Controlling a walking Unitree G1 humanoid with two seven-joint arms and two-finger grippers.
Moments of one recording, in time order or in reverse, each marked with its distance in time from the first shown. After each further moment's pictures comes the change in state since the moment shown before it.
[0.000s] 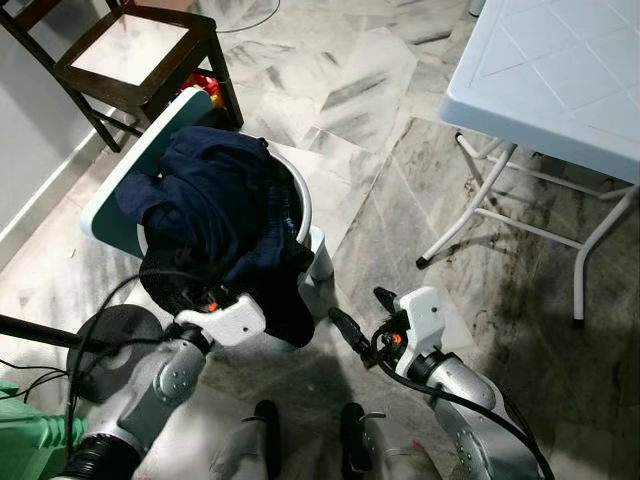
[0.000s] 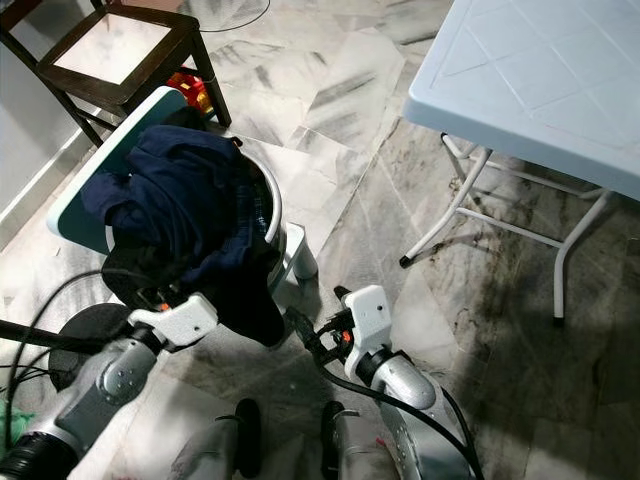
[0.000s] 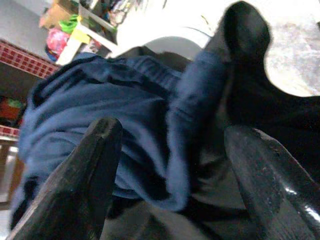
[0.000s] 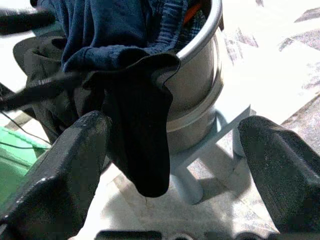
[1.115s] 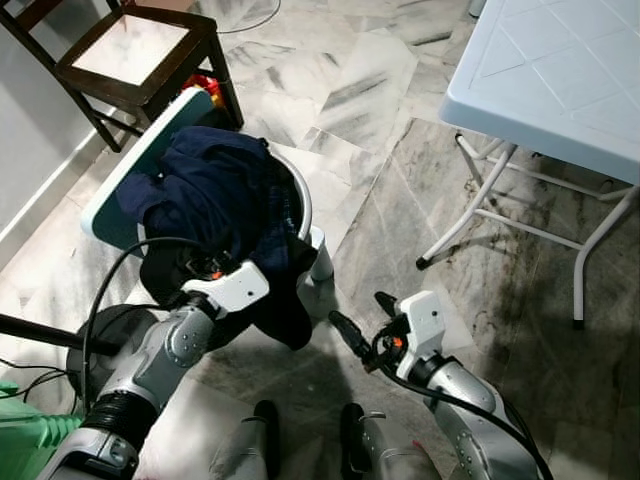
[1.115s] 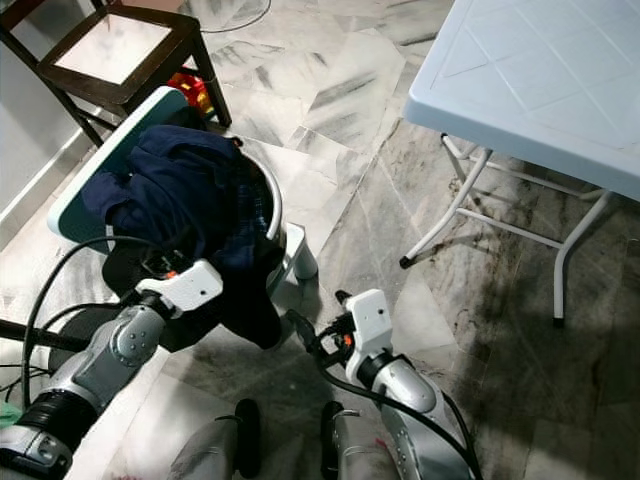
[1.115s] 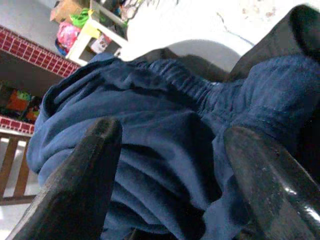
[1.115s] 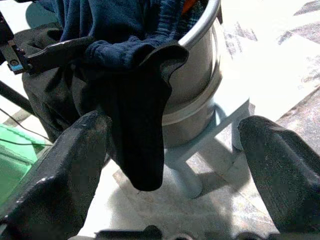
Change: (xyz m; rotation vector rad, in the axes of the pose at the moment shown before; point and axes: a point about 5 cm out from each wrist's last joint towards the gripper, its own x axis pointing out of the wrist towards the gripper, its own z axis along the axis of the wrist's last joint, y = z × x) left arm 0.032 0.013 0.002 -0.025 0.014 0.031; right arm -0.002 -0.001 -0.006 0.009 0.017 -0.012
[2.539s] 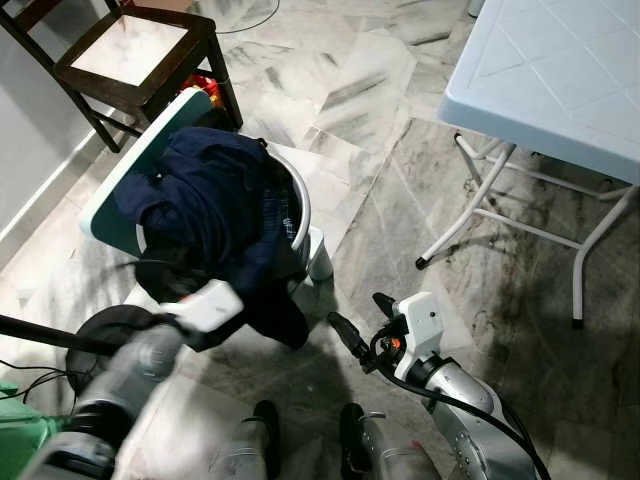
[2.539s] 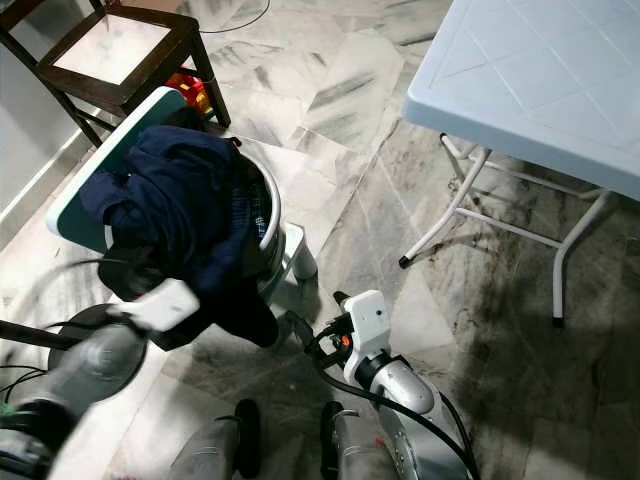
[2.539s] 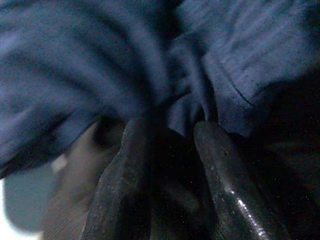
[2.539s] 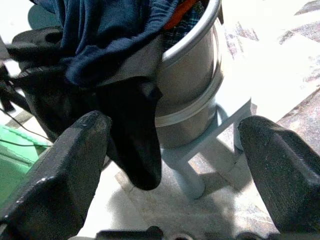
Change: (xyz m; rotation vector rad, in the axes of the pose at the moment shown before) left arm -0.027 0.004 -0.061 -0.042 0.258 -0.065; right arm 0.001 0.002 0.000 0.006 -0.003 0.005
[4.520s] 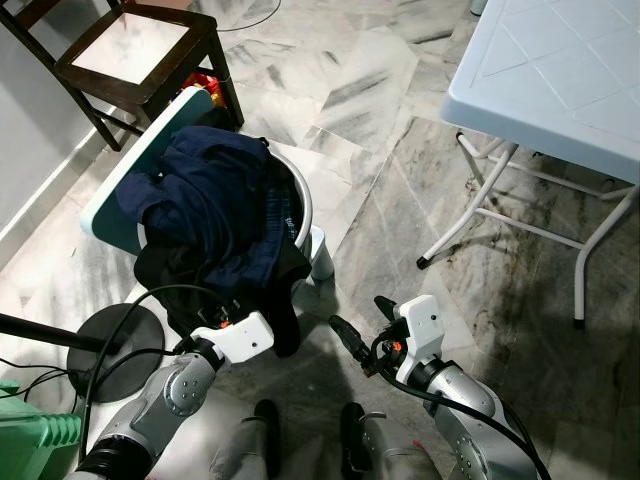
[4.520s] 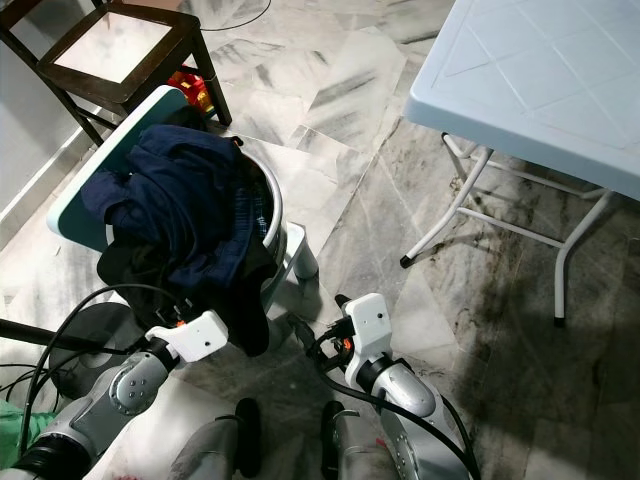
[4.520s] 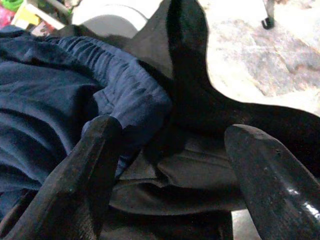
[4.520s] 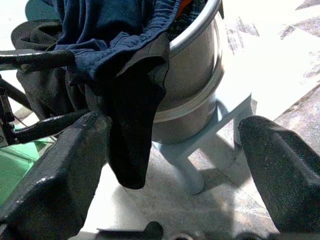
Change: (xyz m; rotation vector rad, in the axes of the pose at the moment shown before) left arm -0.017 -0.055 0.041 0.028 -0.228 -0.154; right arm -0.003 -0.001 -0.003 -0.001 0.012 -0.004
